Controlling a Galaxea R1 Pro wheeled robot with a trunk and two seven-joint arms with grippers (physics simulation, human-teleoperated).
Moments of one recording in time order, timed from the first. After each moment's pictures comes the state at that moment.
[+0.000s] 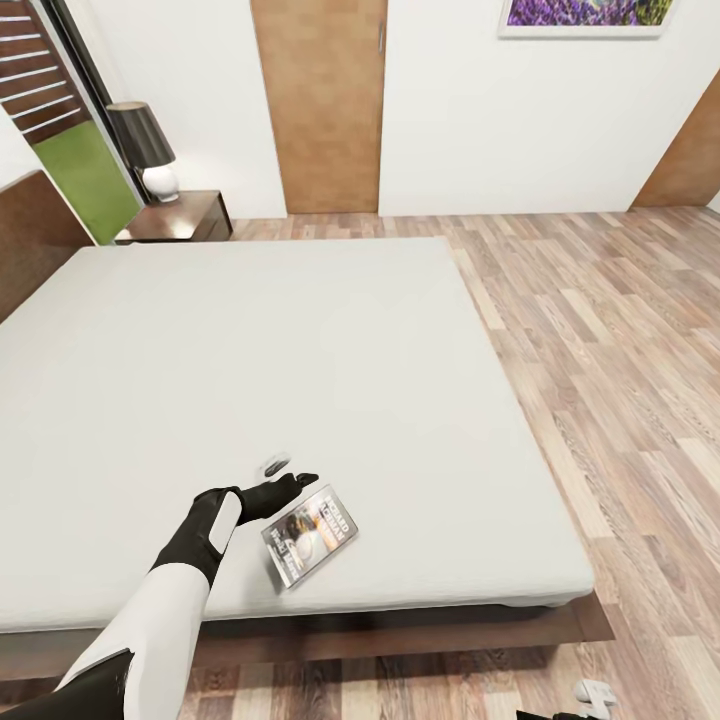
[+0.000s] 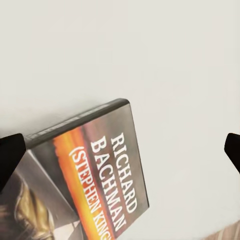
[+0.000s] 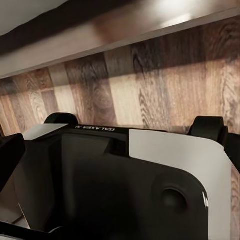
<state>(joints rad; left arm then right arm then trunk) -0.81 -0.12 0.41 -0.62 0.13 0.64 -0.37 -0.31 -0.27 -0.45 -0.40 0.18 0.21 0.96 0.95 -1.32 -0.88</state>
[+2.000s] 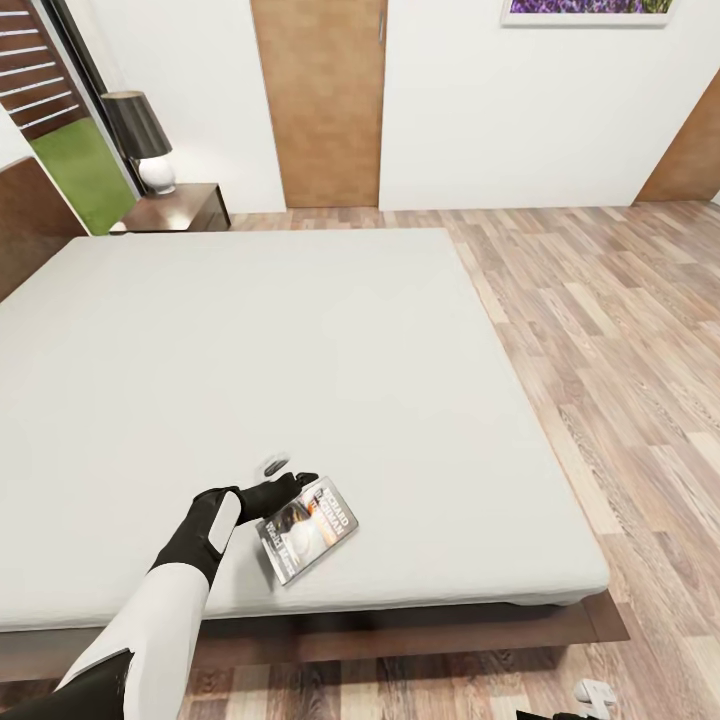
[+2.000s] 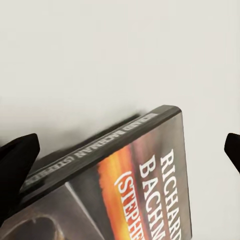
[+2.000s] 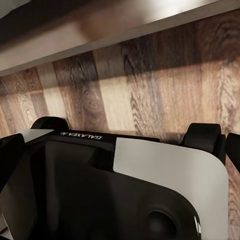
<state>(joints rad) -0.81 -0.12 0.41 -0.62 0.13 0.64 -0.37 -0.31 -0.27 -0.45 -0.40 0.18 0.21 0.96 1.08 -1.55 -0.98</state>
